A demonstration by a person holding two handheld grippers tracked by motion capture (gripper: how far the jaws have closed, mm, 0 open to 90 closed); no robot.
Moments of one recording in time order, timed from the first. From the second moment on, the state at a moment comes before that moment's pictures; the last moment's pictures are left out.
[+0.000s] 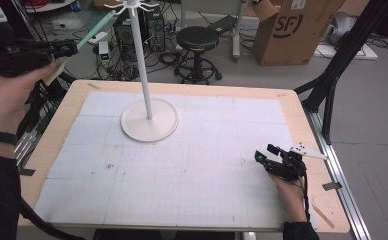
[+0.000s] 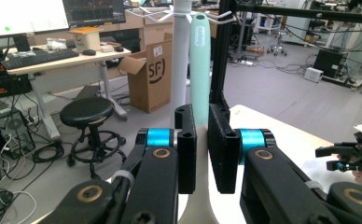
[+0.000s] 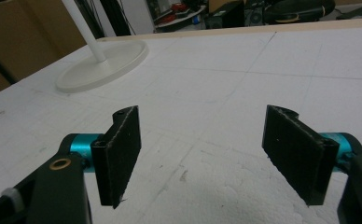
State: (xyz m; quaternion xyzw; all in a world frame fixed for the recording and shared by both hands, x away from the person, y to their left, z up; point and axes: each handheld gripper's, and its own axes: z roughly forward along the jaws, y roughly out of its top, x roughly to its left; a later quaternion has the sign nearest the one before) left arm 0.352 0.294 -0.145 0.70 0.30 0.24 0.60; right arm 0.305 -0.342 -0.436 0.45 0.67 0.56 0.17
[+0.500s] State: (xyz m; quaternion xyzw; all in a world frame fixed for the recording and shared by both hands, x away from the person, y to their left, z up) left arm 0.361 0.283 -0.150 0.71 0.31 0.25 0.58; right arm 0.305 -0.342 -0.436 0.45 0.67 0.57 0.17
